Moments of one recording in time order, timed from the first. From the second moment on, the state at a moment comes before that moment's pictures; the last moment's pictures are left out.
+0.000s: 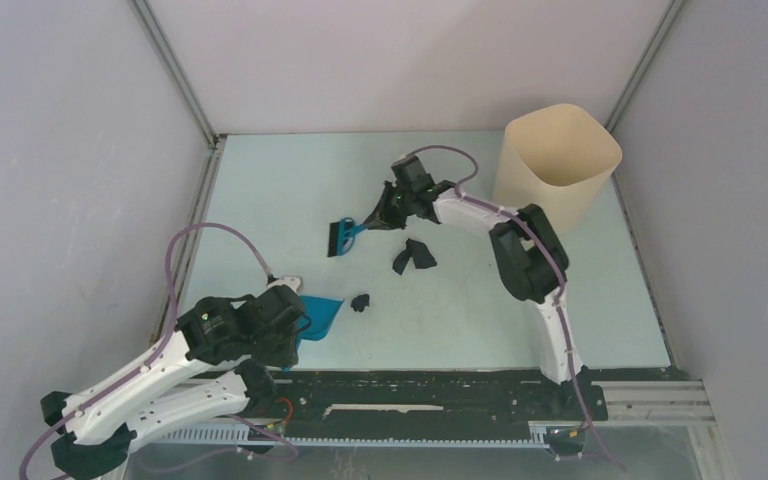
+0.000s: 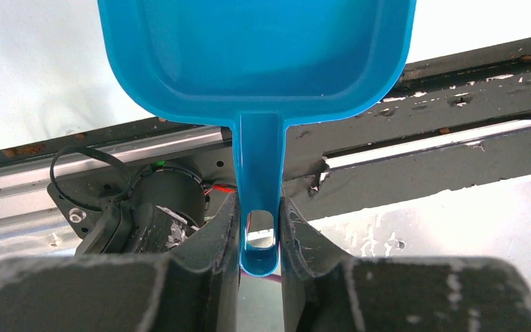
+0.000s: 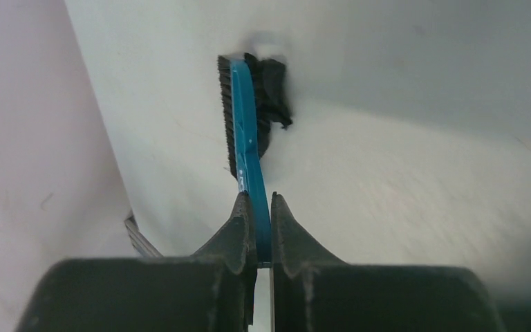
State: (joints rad) left arm -0.96 0.69 0.84 -1.41 -0.16 -0.80; right arm 0.62 2.27 1.75 -0.25 -0.34 0.93
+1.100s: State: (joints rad) left arm -1.15 0.82 0.77 -1.36 -0.17 -0.75; right arm 0.72 1.96 1.58 -0.84 -0.53 0.06
